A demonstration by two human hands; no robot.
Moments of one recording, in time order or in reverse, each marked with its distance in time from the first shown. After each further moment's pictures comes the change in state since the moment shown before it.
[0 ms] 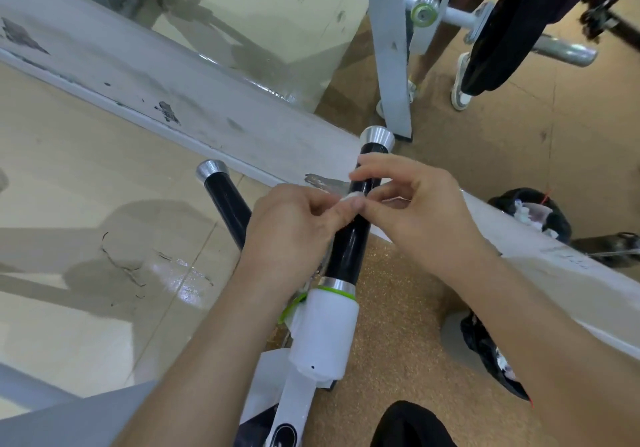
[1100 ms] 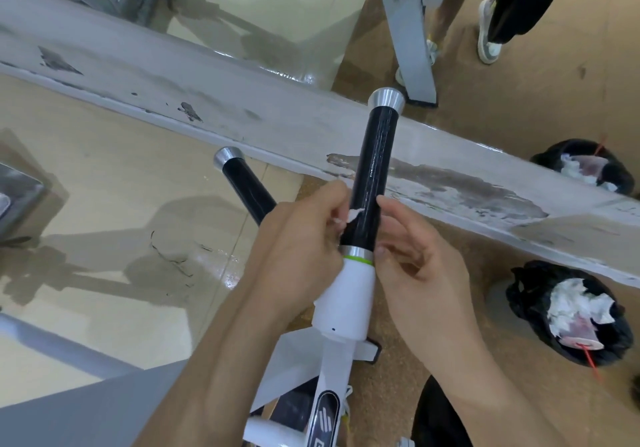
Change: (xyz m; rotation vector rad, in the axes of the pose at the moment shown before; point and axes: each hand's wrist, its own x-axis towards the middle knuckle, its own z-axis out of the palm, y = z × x) left_hand -0.034 -0.002 -0.007 0.378 -0.134 0.211; right_hand -0.093 0.009 0.051 0.385 0.144 0.281
